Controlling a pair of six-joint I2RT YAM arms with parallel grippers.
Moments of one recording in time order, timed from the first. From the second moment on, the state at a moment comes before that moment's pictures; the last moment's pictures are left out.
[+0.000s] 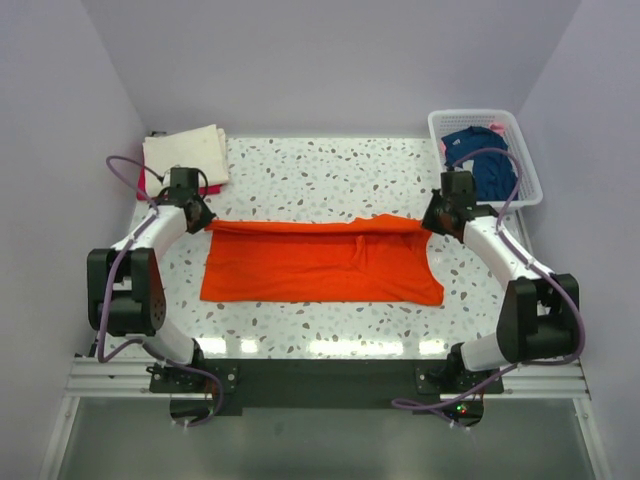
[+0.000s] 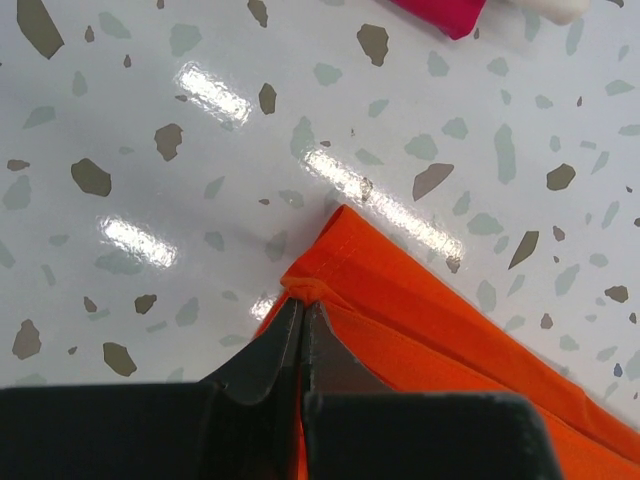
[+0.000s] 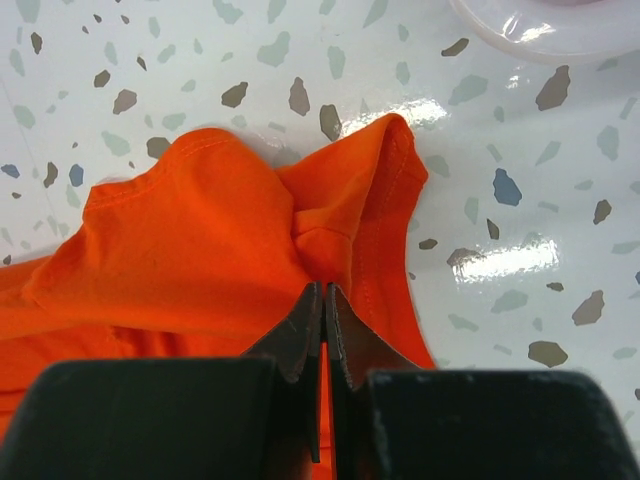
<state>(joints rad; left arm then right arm) 0.02 1.61 1.03 -0.36 -0.20 -0.57 0.12 1.46 1.00 -0.41 0.09 0.45</state>
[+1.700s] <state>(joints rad) -0.06 1.39 0.82 -0.35 -0.17 -0.64 0.16 1.40 0.99 -0.43 0.06 0.45</state>
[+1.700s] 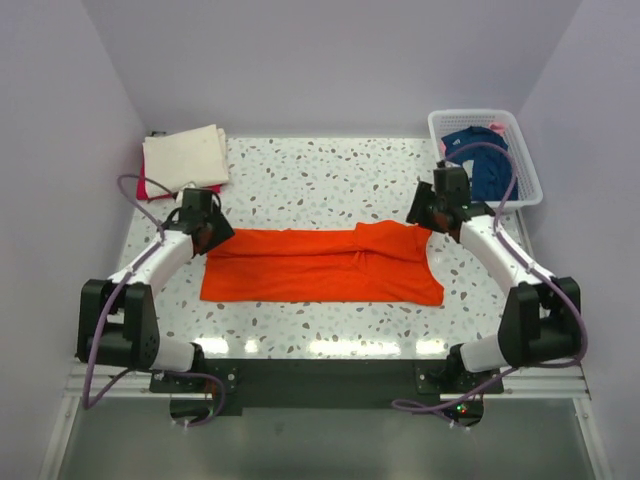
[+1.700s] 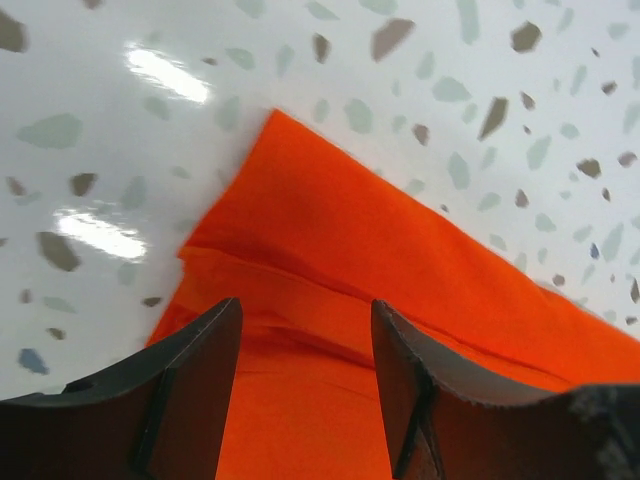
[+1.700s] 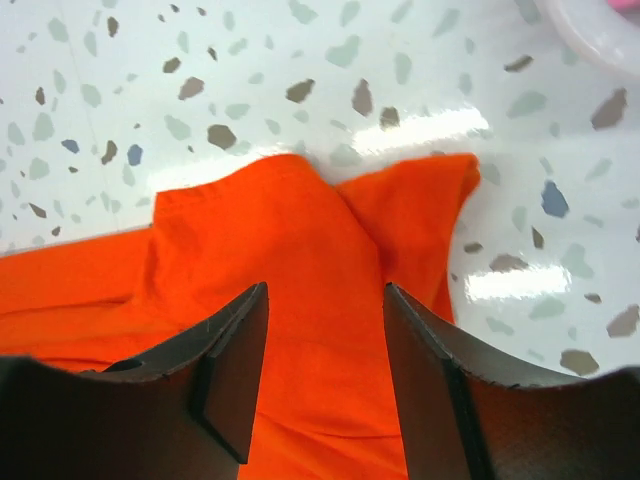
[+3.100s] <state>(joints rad) -0.60 2.05 1.24 0.23 0.35 -0.59 0.23 1.74 1.09 -0.36 0.06 0.48</state>
